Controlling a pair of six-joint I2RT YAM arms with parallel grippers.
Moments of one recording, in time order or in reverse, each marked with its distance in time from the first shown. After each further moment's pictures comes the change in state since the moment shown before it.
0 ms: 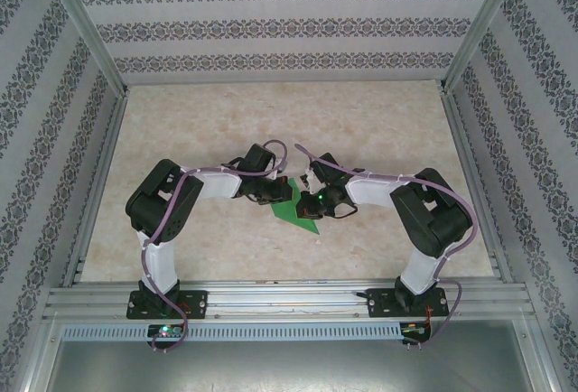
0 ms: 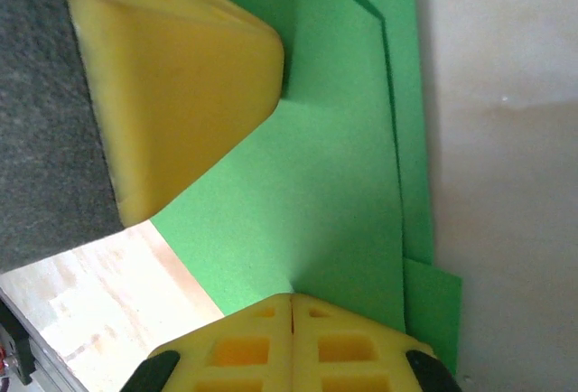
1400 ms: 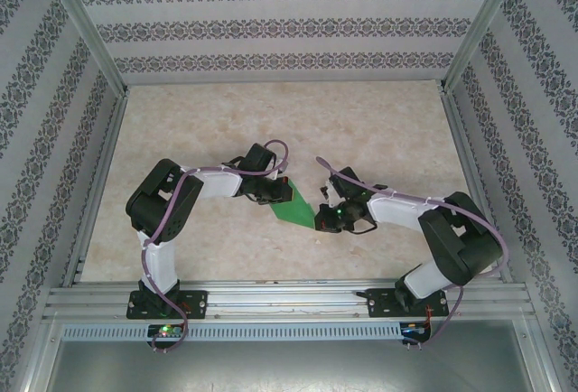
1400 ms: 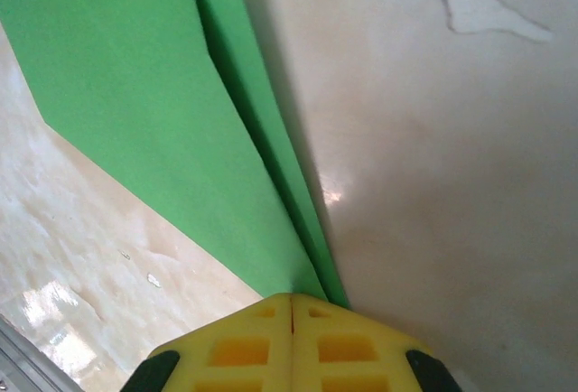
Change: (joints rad) left arm 0.003 0.002 0.017 -0.040 0.001 0.031; right arm -0.043 -0.237 -0.236 -0.019 0.060 0.026
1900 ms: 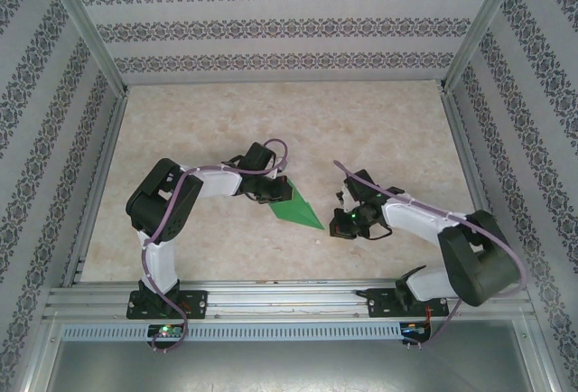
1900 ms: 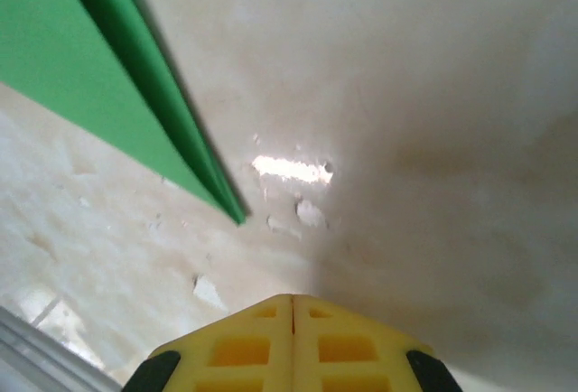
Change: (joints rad) left arm 0.005 0.000 0.011 -0.010 0.004 -0.003; right arm -0.078 -0.158 -0.041 -0.196 0.011 -0.029
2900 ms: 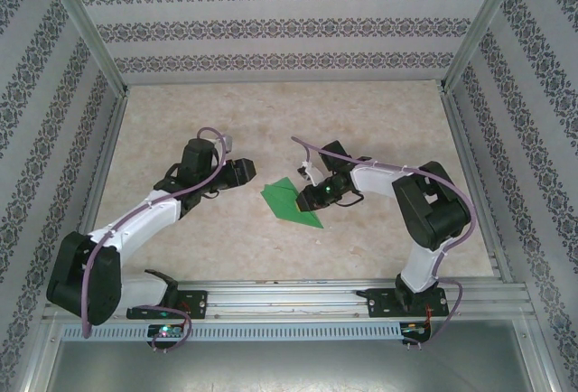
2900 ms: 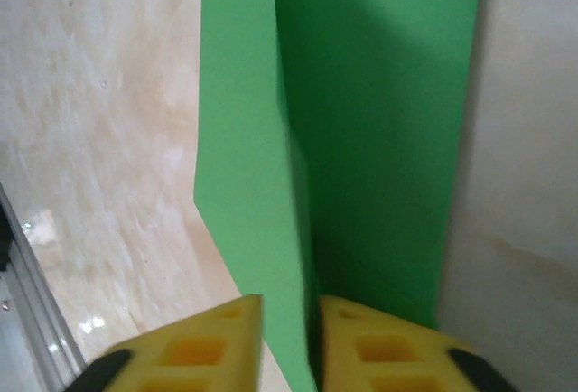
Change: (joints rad) left arm 0.194 -0.664 -0.320 0.046 -0.175 -0.022; right arm 0.021 0.438 0.368 0.140 -0.243 -0.435
